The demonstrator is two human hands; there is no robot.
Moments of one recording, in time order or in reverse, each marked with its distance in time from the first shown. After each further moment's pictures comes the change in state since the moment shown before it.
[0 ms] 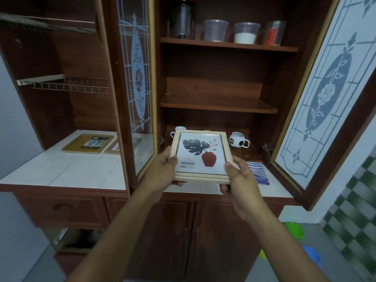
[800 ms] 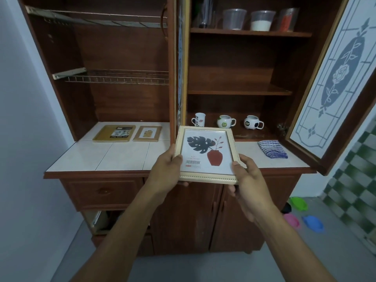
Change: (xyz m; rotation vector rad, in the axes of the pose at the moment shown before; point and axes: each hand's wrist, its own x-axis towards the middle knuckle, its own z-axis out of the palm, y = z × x) left_hand -0.092 -0.017 -0.150 0.062 -0.063 0.004; right_hand -0.129 0.034 0.127 0.064 0.032 -0.009
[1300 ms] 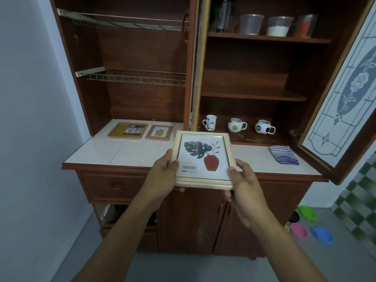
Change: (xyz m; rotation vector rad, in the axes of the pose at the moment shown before) left_hand -0.023 -0.012 -0.030 -0.011 0.077 -0.010; right_hand -0.014 0.010 0.026 -0.023 -0.062 0.023
